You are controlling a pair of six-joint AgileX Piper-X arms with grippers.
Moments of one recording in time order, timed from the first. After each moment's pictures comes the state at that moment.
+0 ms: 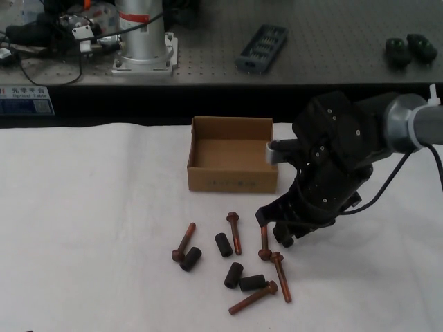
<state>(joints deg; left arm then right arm) 1.7 0.0 0.6 22.9 30.2 -43.9 32.1 111.5 -72.3 40.7 -8.9 5.5</state>
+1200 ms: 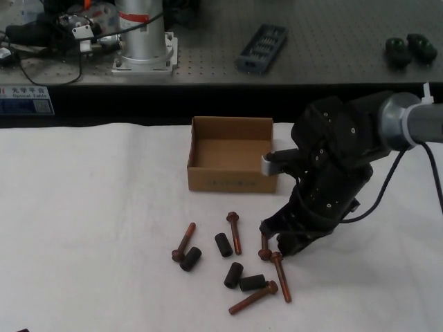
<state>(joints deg) 1.7 0.0 0.6 22.9 27.9 -41.1 32.1 110.0 -72.8 48.9 -11.5 -0.9</state>
